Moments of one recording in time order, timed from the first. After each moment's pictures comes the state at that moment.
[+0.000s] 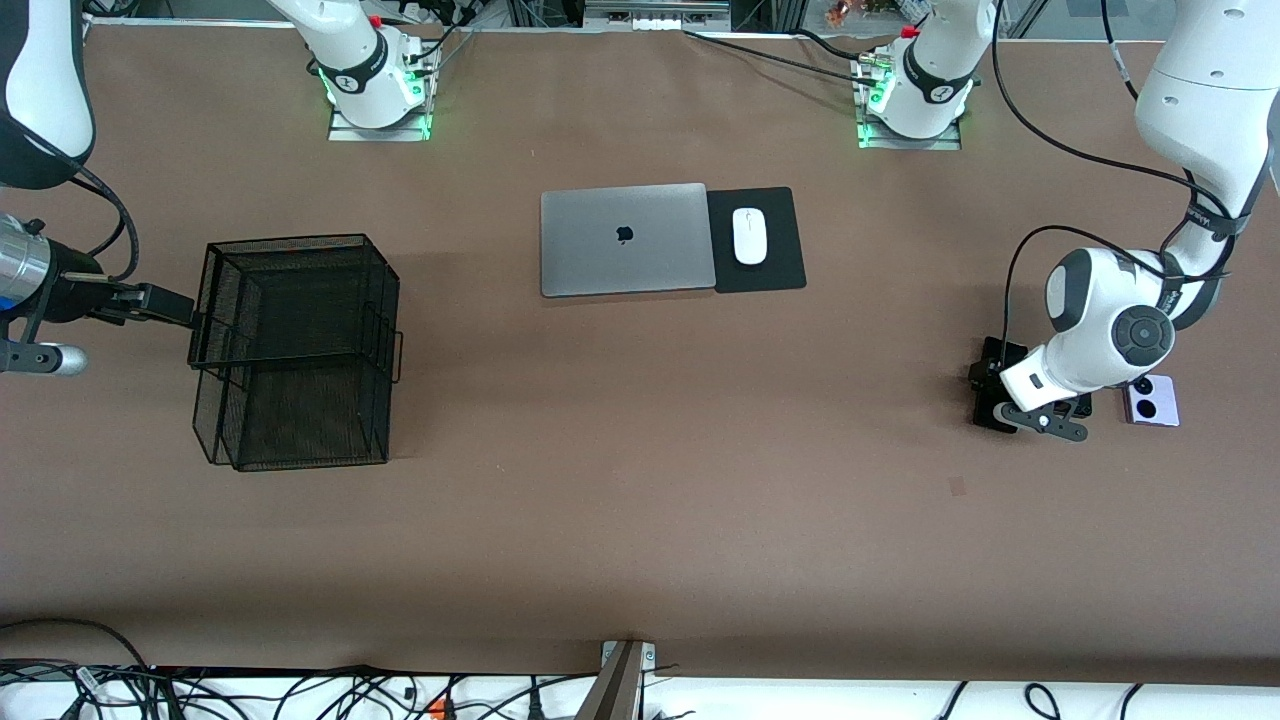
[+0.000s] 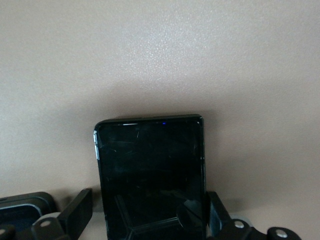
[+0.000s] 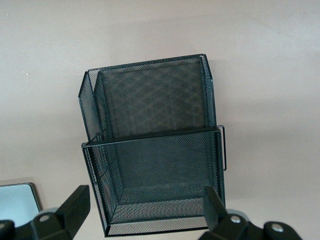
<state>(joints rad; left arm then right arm) 0.36 0.58 -0.22 -2.01 0.29 2.50 0.24 -0.04 0.21 -0.02 -1.56 0.03 1.68 0.00</state>
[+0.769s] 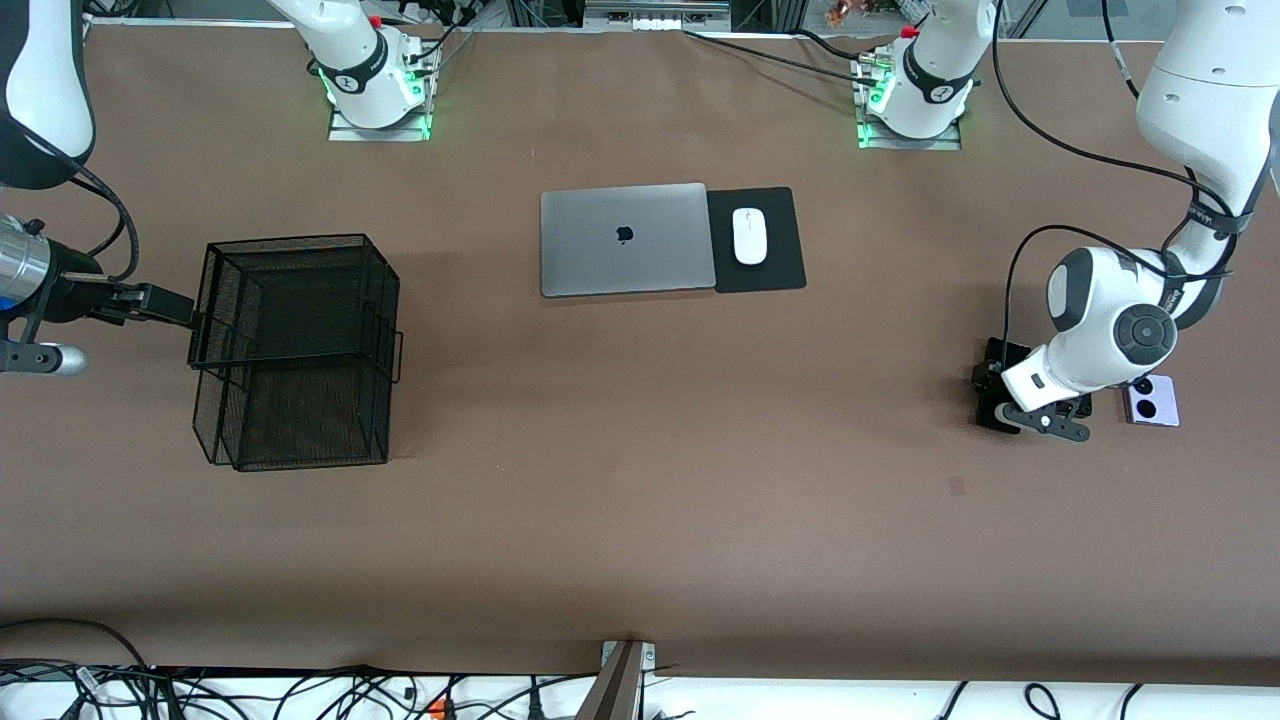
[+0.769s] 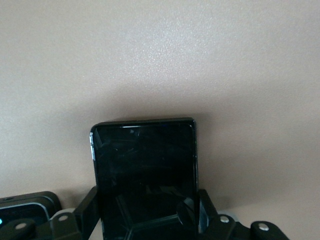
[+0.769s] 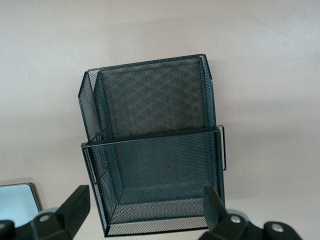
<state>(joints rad) 0.36 0.57 -0.22 -2.01 0.29 2.49 0.24 -0.04 0.21 -0.02 -1.56 0.03 1.68 0.00</state>
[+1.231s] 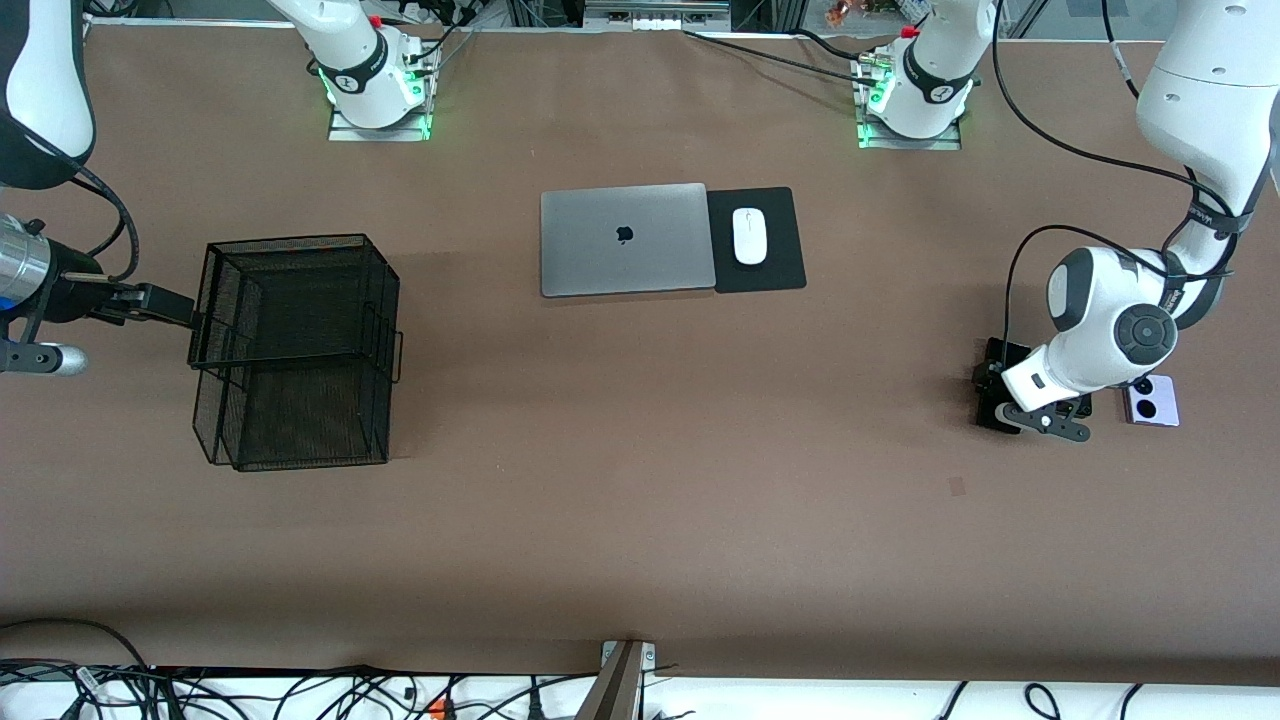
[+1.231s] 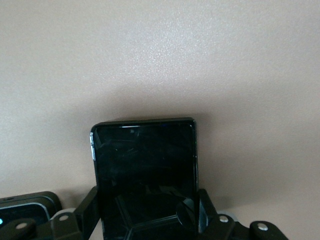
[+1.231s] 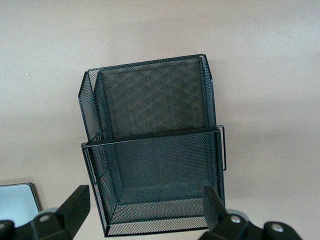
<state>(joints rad) 0.36 0.57 -0.22 -2.01 0.29 2.49 0.24 -0.04 0.21 -0.02 -1.56 0.03 1.68 0.00</state>
